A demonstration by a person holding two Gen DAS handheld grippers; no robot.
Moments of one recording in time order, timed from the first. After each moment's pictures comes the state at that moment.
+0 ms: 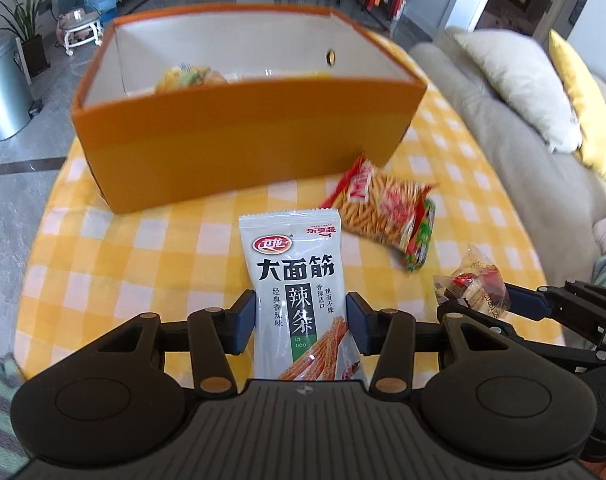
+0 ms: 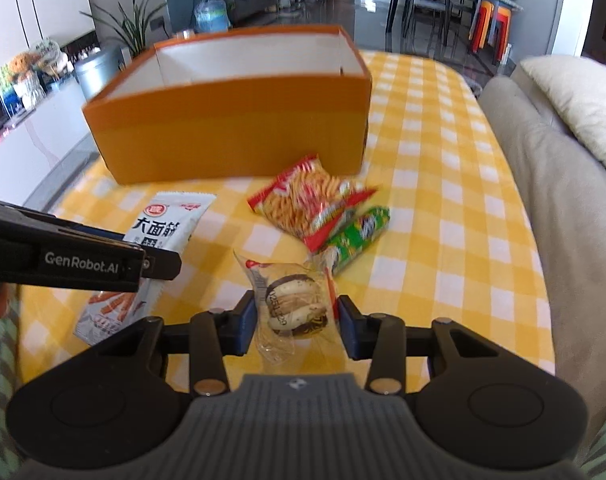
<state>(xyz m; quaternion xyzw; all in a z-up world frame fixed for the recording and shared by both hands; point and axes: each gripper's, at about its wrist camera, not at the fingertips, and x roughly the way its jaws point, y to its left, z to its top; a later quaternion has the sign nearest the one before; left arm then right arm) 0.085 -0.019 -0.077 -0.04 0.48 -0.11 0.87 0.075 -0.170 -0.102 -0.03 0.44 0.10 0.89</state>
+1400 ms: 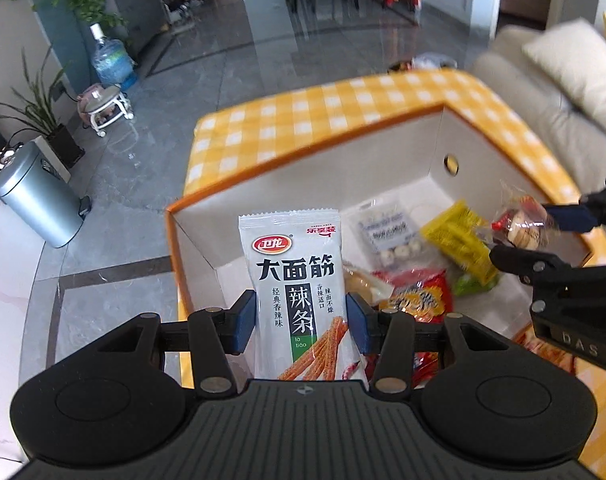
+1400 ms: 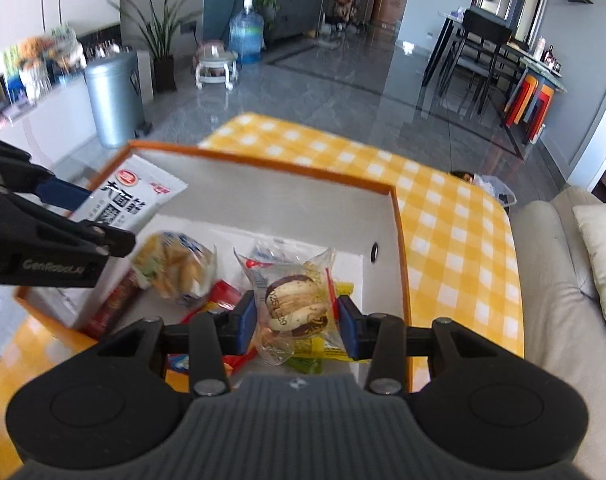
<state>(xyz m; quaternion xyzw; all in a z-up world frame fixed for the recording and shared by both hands) 0.270 0.023 -0.033 0.12 0.47 -0.06 0.87 0.297 -0.103 -0.039 -0.12 0.41 0.14 0.89</state>
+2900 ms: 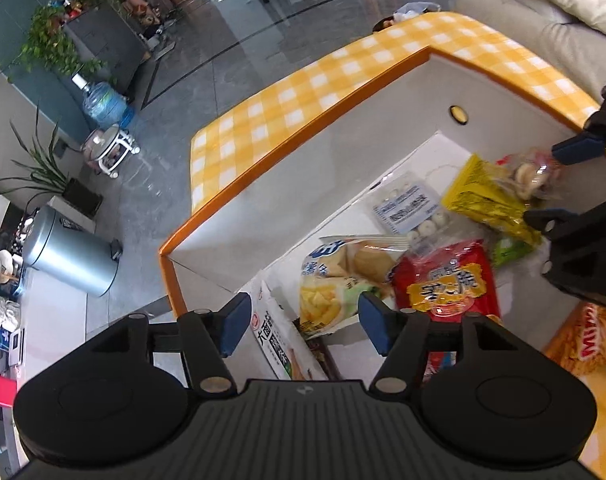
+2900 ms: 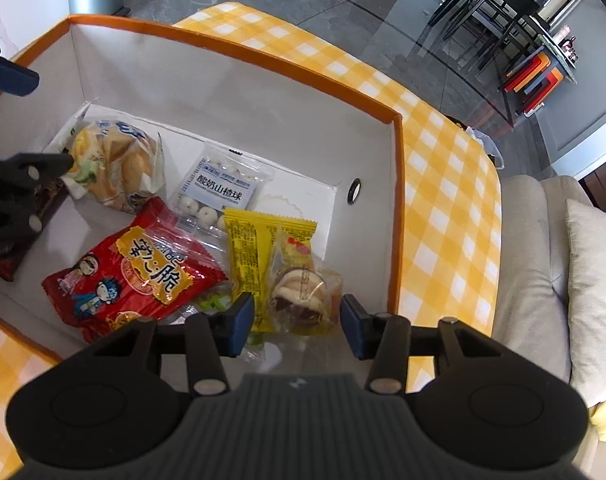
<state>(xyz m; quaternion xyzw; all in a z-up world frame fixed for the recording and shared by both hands) 0.284 -0.010 -0.044 0.25 0.47 -0.05 0.84 0.344 -0.092 -0.084 -0.24 0.51 0.09 0.82</state>
